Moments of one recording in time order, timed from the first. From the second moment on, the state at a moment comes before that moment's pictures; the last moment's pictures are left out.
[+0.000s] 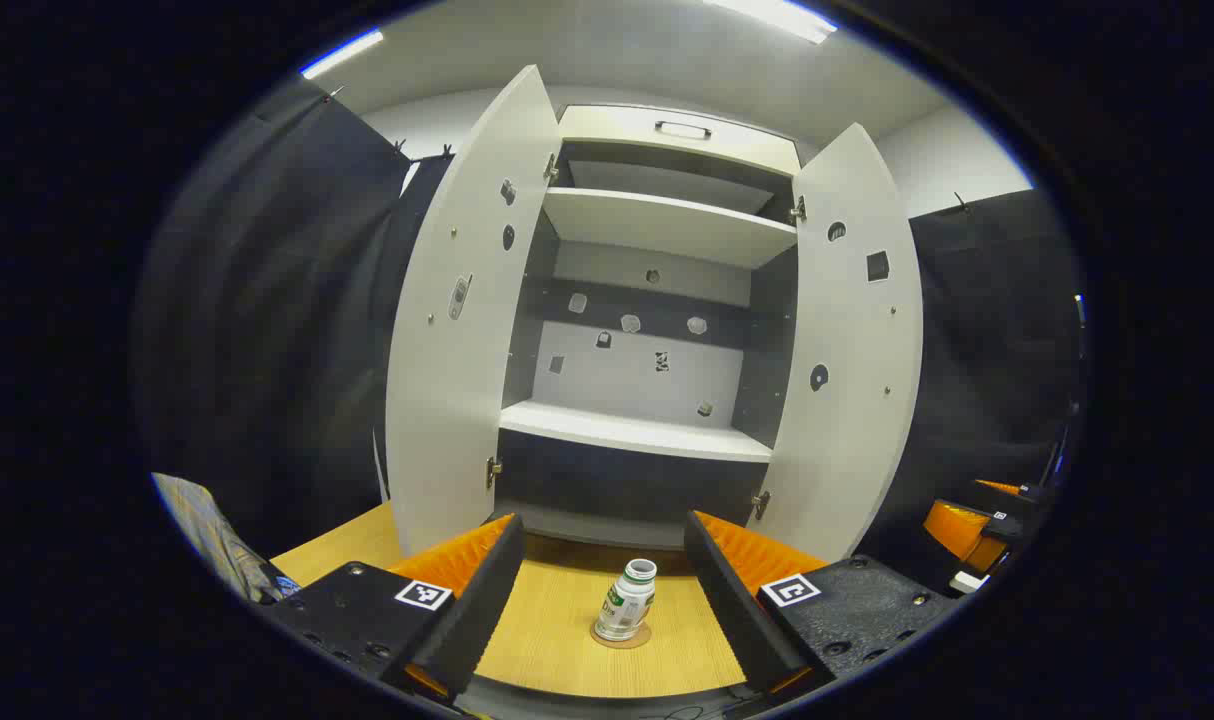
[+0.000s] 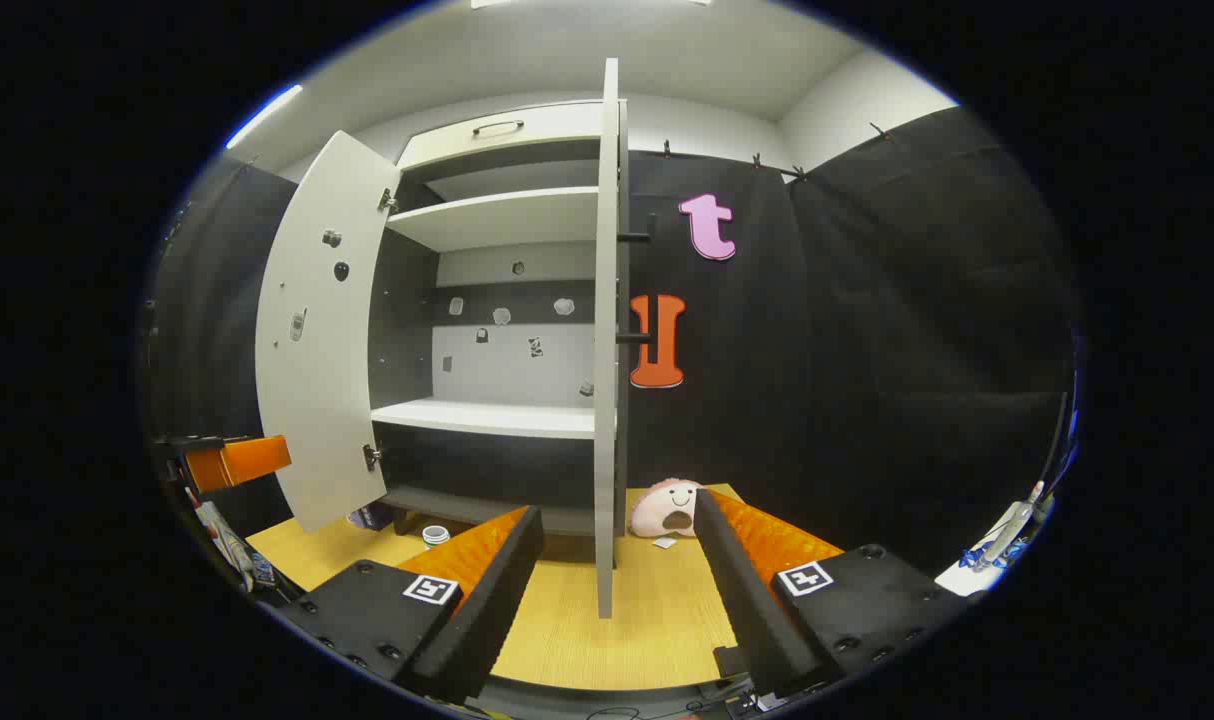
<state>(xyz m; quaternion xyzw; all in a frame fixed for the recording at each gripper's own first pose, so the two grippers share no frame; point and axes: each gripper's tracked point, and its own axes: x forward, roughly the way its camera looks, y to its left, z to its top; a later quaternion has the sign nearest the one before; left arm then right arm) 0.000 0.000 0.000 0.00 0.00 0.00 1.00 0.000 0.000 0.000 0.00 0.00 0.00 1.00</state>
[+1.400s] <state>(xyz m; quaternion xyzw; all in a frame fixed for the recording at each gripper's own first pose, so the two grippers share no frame) 0.087 -0.060 -0.129 0.06 0.14 -0.08 0.98 -0.010 -0.065 -0.001 0.01 0.01 -0.09 1.00</state>
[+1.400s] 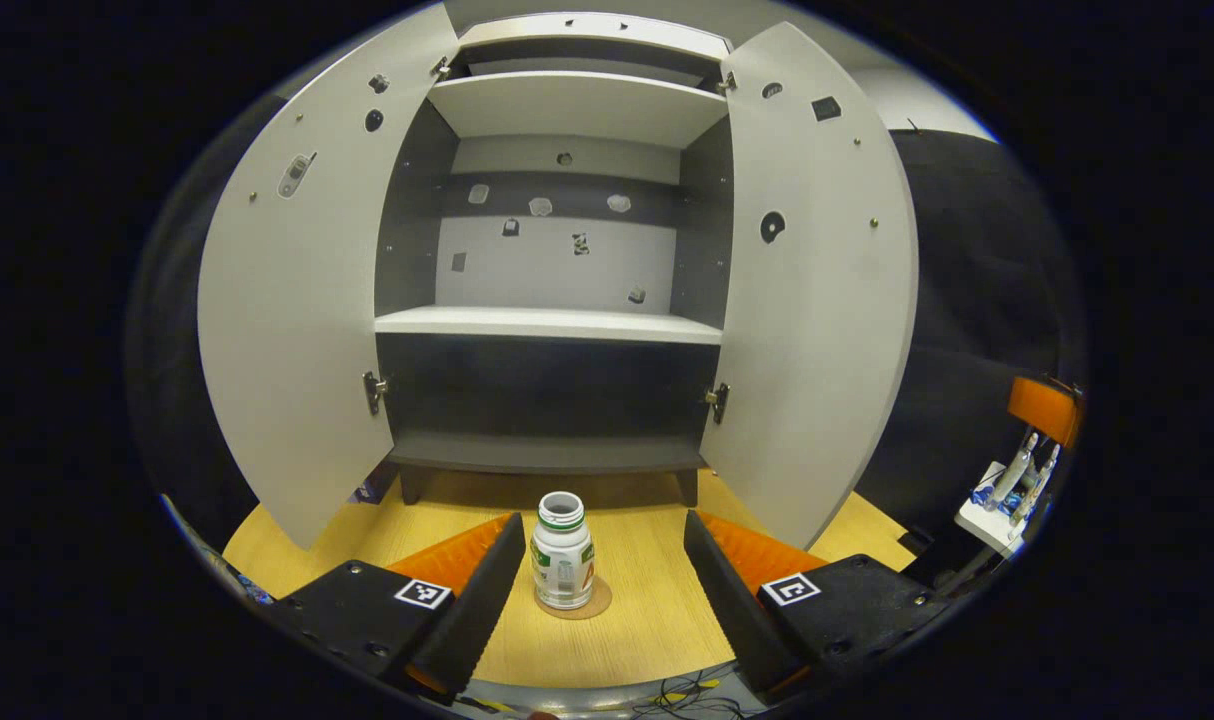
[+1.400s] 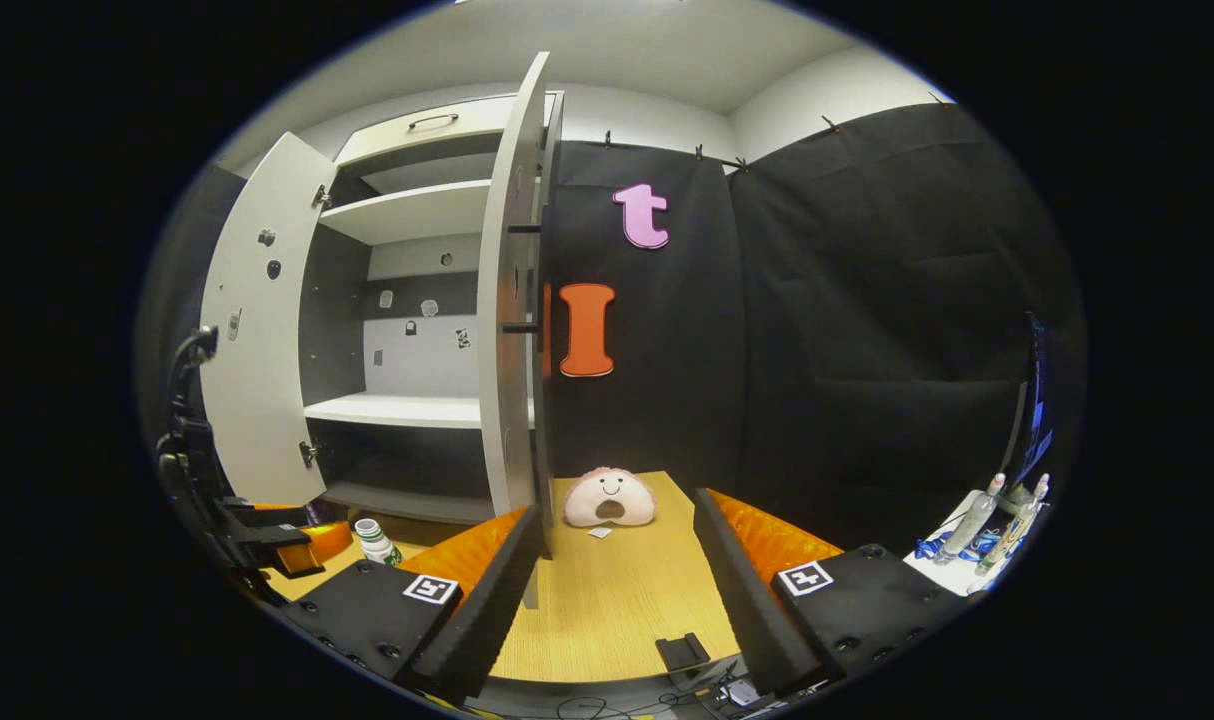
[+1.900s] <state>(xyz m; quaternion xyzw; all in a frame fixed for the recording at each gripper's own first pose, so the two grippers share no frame) 0.144 -0.042 -0.222 0.03 0.23 -0.08 0.97 -0.012 -0.084 -0.013 0.01 0.03 -0.12 0.99</state>
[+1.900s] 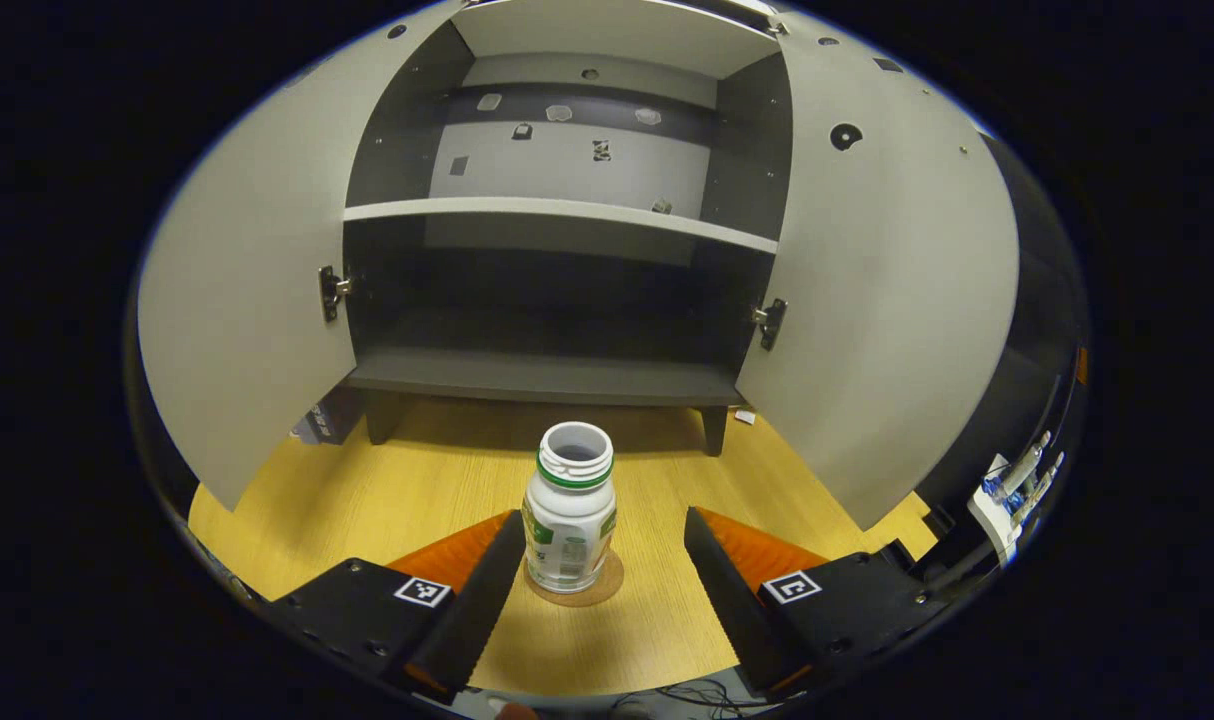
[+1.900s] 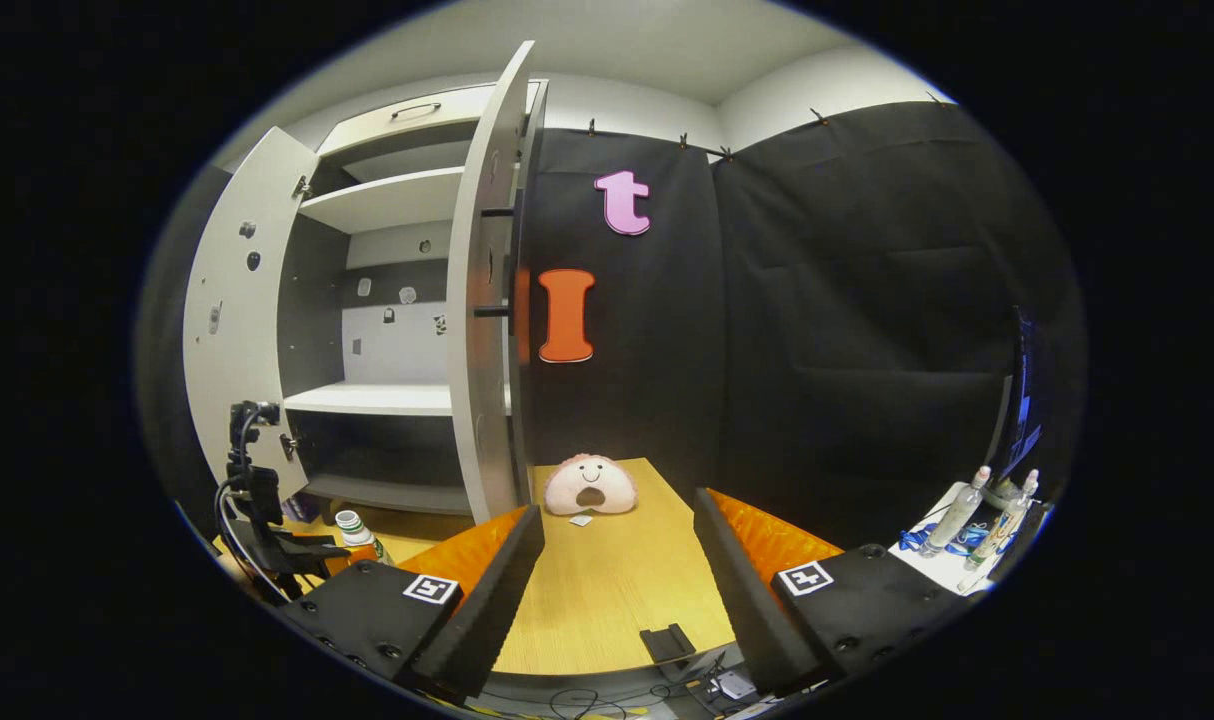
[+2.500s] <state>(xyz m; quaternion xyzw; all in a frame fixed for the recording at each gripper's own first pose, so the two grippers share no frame) 0.176 -0.048 -0.232 0.05 0.25 -0.10 0.96 -0.007 -0.089 -0.020 -0.01 0.05 -0.13 0.99</state>
